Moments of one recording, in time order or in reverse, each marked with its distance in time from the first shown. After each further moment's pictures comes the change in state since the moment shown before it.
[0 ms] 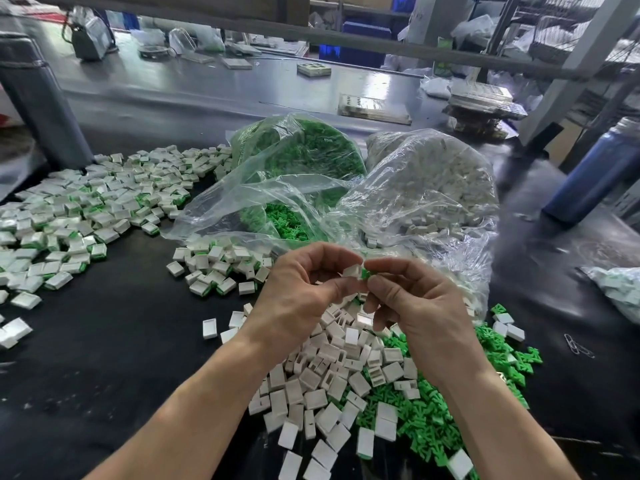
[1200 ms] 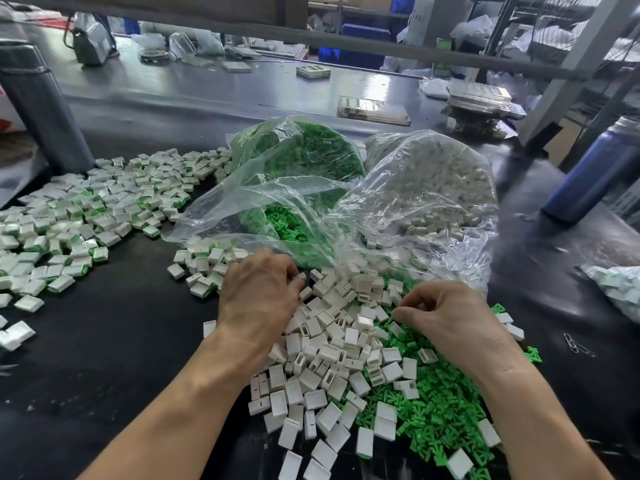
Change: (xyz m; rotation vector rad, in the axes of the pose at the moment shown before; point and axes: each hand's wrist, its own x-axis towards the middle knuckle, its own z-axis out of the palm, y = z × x) left_hand 0.009 -0.013 -0.026 1.208 0.319 -0.070; right_hand 0.007 -0.005 -0.045 -0.986 0.083 0.269
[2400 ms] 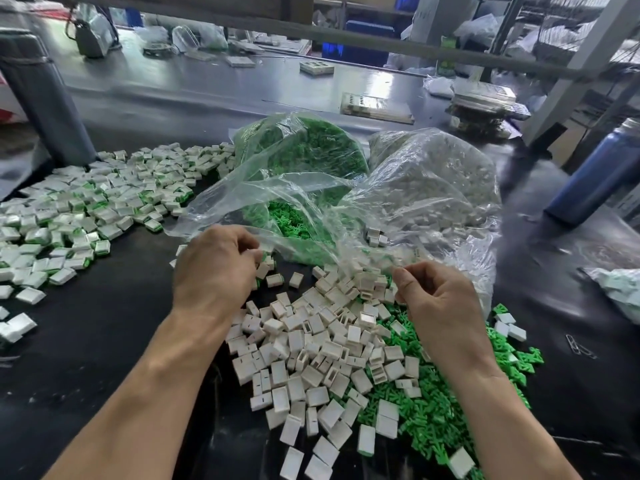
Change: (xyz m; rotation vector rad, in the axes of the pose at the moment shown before) left_hand 0.013 -0.033 -0.030 -0.264 0.134 -0.184; right_hand -0.004 -0.012 0.027 0.376 0.253 -0.182
